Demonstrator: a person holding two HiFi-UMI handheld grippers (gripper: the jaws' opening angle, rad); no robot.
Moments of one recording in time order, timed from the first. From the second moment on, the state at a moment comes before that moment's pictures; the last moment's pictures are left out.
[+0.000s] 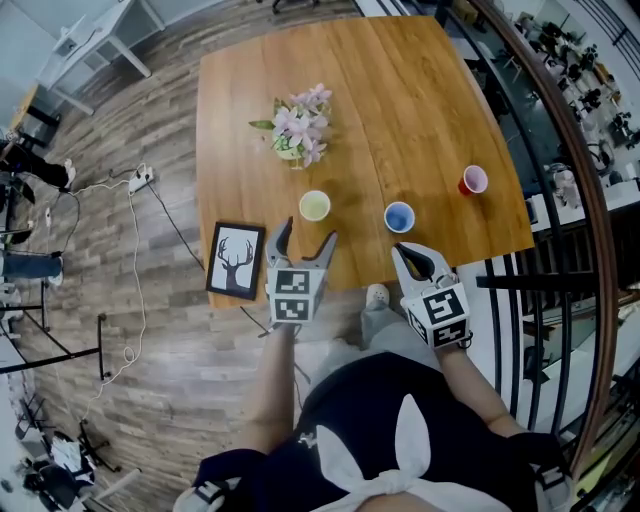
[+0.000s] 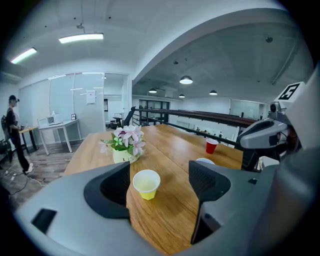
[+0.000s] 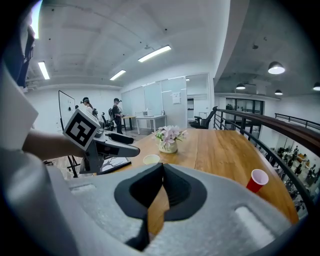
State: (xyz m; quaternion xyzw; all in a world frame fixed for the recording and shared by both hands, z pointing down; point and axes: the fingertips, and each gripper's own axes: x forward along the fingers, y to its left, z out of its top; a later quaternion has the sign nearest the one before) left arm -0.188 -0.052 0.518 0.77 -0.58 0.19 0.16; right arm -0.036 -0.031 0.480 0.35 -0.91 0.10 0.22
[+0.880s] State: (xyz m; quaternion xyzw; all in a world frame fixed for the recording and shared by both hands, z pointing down) left arm -0.206 -0.113 0.626 0.70 -0.61 0.28 0.25; right arm -0.024 -0.101 0.501 0.30 -0.92 0.11 0.24
